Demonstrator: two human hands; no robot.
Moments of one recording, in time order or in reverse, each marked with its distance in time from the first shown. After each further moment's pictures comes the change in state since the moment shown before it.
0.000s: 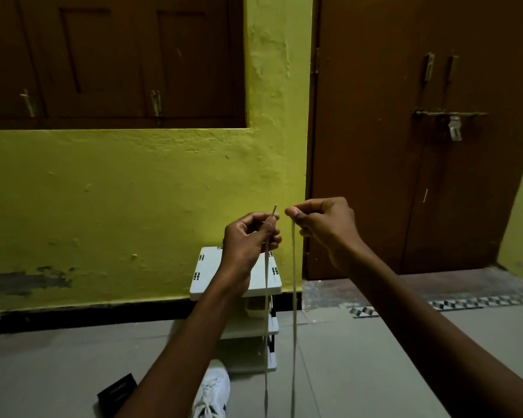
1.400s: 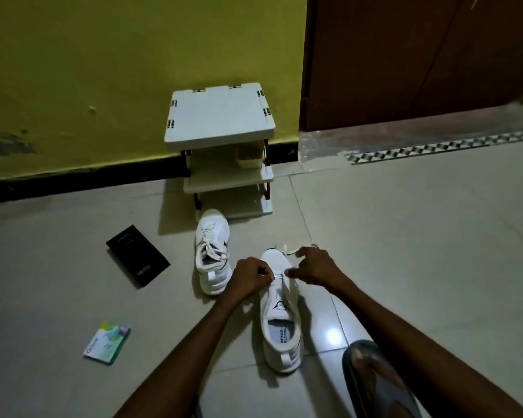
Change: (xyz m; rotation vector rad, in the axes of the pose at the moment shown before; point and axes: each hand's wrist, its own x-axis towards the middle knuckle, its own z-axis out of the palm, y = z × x) left_hand -0.186 -0.312 -0.077 0.898 -0.512 -0.548; right_hand -0.220 0.303 0.058 -0.651 -0.649 0.709
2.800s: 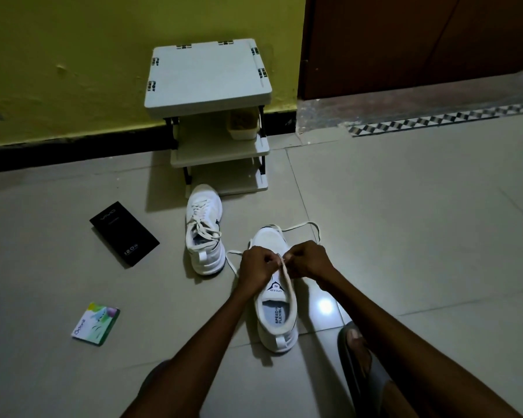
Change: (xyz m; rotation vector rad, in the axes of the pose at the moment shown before) left_hand 0.011 -0.015 0.058 -0.195 0.143 -0.006; right_hand 0.007 0.025 0.041 0.488 0.013 0.068
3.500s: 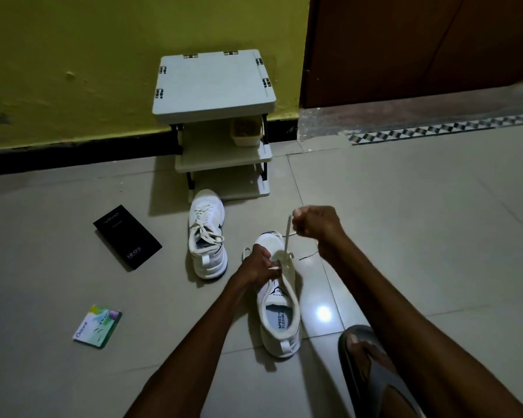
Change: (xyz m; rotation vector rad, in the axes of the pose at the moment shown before) left_hand 0.014 -0.009 -0.008 -0.094 -0.216 -0.265; right_hand -0.005 -0.079 -0.034 0.406 0.246 -0.047
